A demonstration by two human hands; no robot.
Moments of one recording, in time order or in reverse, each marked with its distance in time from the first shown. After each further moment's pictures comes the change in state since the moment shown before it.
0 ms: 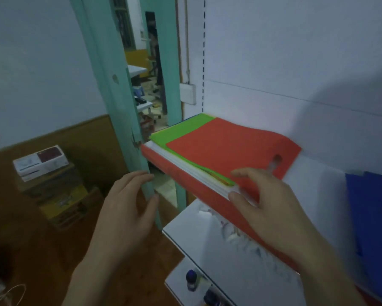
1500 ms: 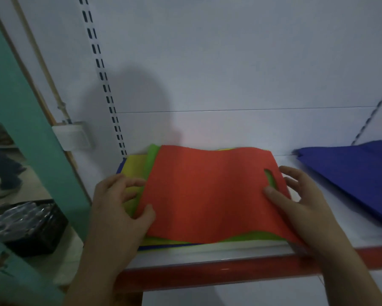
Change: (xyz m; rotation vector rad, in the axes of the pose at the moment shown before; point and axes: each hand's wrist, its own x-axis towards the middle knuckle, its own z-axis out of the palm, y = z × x) left_hand 0.283 -0.067 0.105 -0.668 -0.441 0.383; right_hand 0.078 -0.020 0.059 0.256 0.917 0.804
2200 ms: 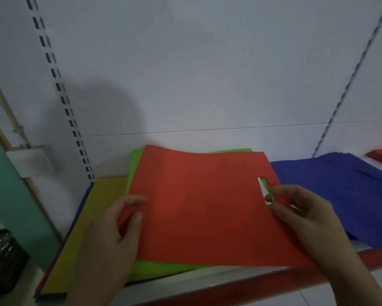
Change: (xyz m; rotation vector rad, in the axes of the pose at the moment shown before) left_hand 0.014 0.025 0.031 -0.092 -0.043 0.099; right_hand 0.009 -0.010 -0.053 0.009 0.062 -0.115
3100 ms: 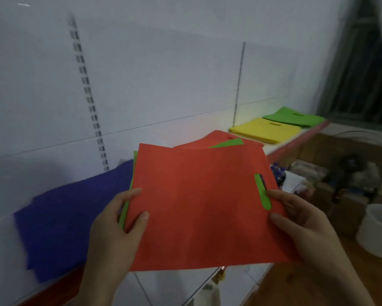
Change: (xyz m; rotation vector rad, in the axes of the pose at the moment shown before) left_hand -0.121 0.281 0.402 -0.333 -0.338 0.189; right_hand -0.069 0.114 -0.479 0.178 0.410 0.148
